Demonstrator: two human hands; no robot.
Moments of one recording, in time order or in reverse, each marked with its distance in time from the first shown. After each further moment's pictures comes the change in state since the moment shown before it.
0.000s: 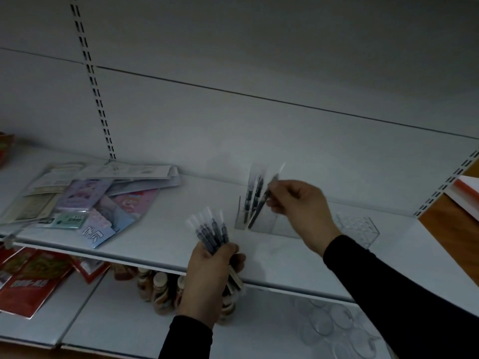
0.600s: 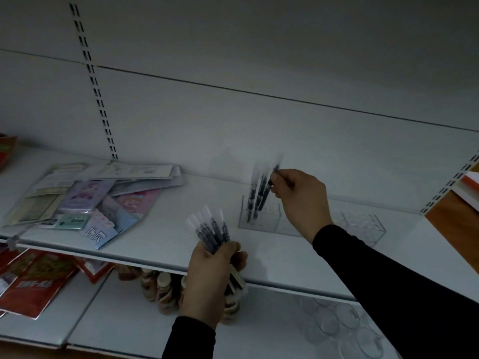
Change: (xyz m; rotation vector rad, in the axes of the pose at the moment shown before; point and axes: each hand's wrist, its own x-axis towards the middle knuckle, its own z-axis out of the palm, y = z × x) left_hand 0.000 0.002 -0.001 -0.003 0.029 -0.013; right_hand 0.017 0.006 0.007 -0.402 0.114 -0.241
